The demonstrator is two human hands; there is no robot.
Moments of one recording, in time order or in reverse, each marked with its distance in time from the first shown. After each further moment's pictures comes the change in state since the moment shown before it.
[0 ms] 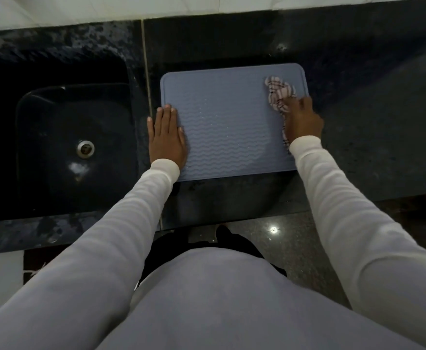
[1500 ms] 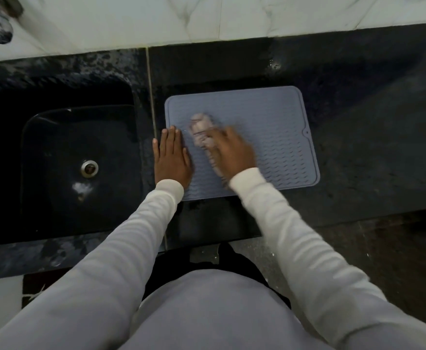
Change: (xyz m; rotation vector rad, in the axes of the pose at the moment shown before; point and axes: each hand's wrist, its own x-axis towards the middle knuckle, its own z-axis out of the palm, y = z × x) left_hand 0.001 0.002 0.000 -0.055 -0.010 -0.010; right_hand -0.045 -0.160 -0.006 0.280 -0.040 -0.310
